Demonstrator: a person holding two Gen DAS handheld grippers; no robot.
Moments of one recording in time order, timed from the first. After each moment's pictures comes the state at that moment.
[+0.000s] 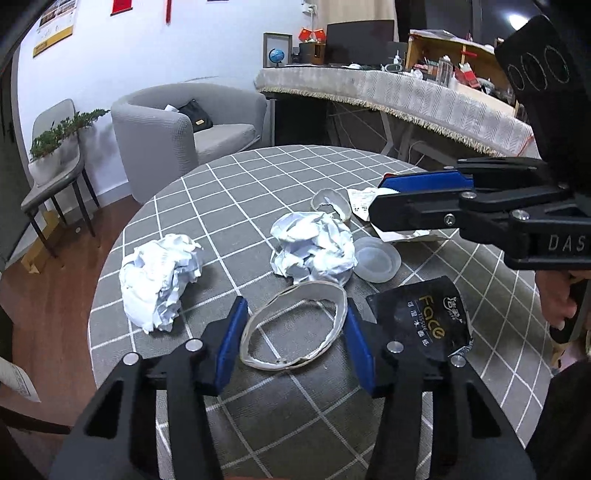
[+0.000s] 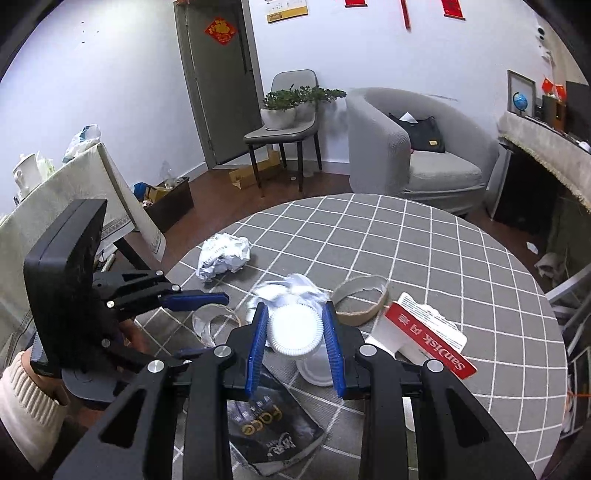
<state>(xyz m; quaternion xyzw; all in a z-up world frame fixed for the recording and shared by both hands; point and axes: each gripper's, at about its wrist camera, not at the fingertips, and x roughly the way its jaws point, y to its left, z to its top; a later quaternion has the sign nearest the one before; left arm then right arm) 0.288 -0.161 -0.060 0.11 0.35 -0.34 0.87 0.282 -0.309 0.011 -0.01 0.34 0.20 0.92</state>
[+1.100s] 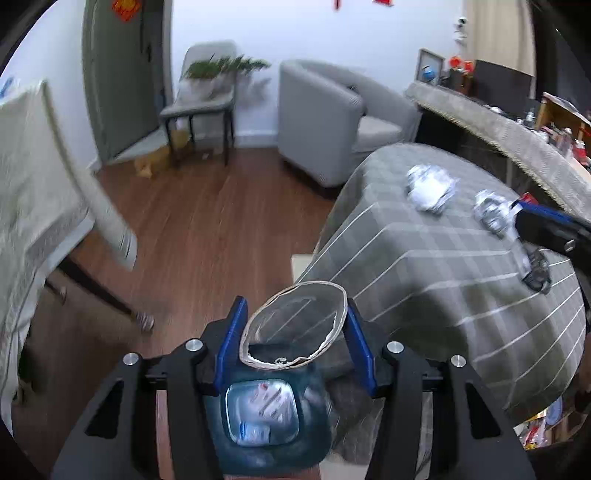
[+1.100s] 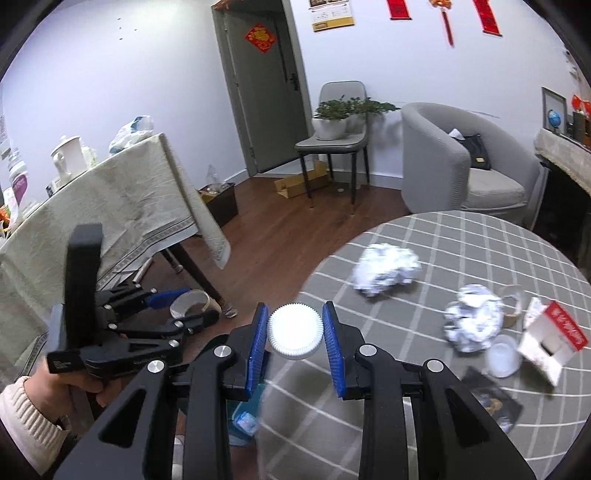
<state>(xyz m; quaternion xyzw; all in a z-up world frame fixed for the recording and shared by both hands) 0.233 0.051 -0.067 0.00 0.40 -0.10 0.91 0.234 -0.160 0.015 -0.01 0.32 0.26 0.91</state>
